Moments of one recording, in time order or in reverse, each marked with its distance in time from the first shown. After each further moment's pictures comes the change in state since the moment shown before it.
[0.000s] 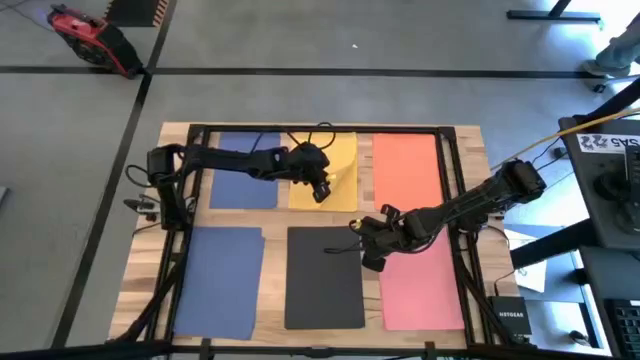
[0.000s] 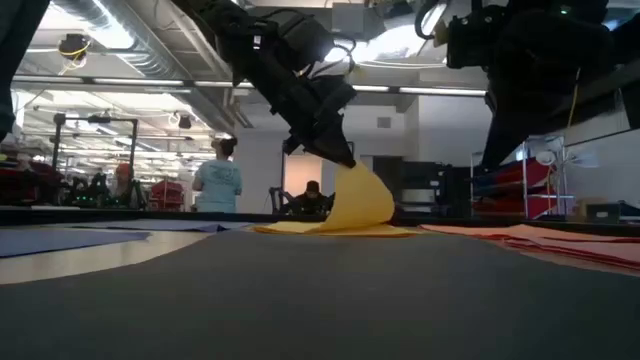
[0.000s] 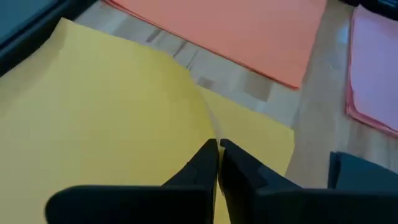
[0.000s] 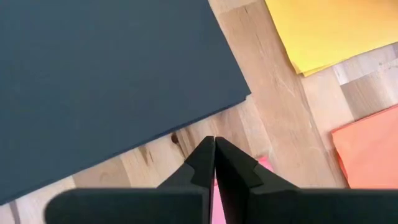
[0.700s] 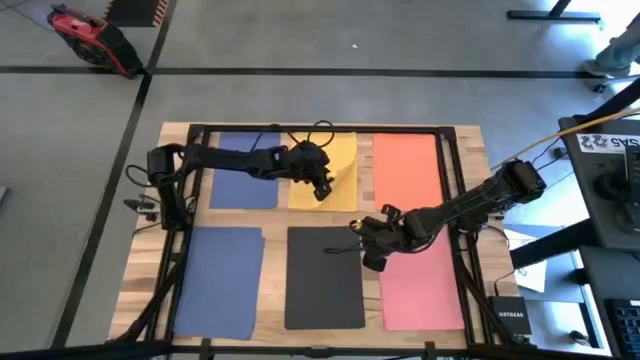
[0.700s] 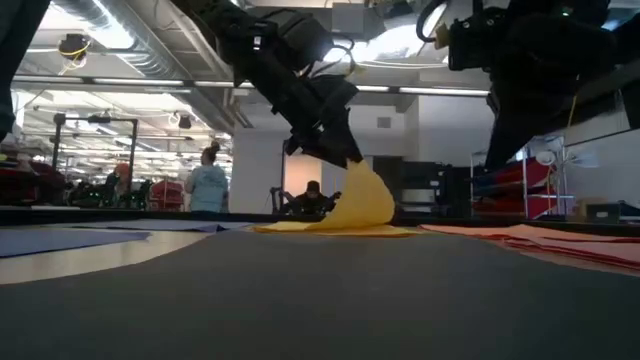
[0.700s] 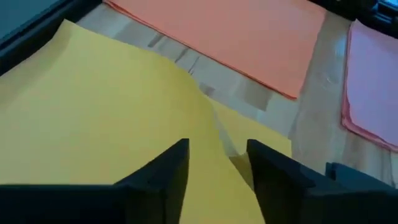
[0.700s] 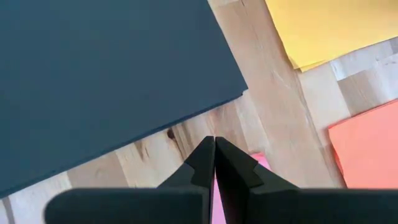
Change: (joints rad) left arm 0.005 0.000 -0.001 0.026 0.011 -0.039; right arm 0.000 0.000 0.000 -0.013 0.000 -0.001
